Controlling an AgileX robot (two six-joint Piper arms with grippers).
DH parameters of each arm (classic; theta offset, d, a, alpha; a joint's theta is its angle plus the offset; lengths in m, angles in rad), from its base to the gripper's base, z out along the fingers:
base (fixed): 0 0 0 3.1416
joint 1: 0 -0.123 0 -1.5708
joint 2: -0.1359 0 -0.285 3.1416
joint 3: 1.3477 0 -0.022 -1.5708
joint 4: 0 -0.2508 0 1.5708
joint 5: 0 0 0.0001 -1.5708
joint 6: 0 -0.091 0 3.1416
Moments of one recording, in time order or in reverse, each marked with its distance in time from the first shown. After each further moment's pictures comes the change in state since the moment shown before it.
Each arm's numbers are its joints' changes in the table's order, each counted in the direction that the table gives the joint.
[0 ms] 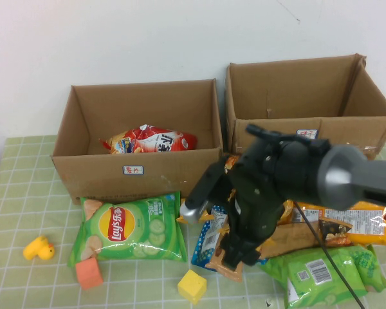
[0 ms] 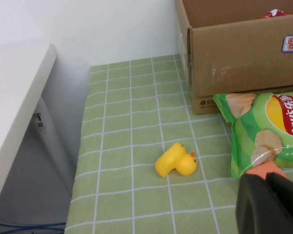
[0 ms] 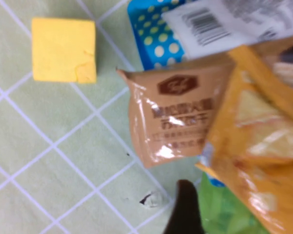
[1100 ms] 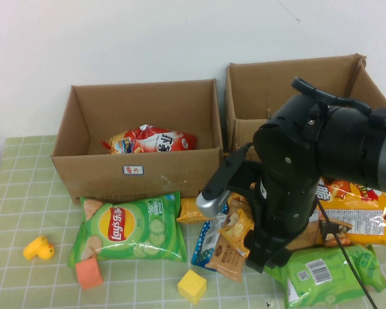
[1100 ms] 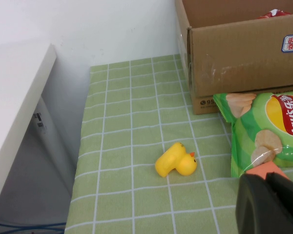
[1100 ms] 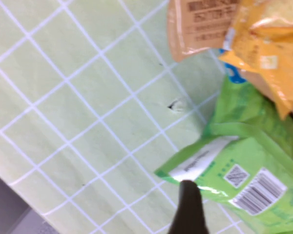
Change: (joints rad) right arm 0.000 0.166 0.000 -0.094 0.272 0.071; left arm 0.000 0.000 0.000 0.000 0.000 -0.002
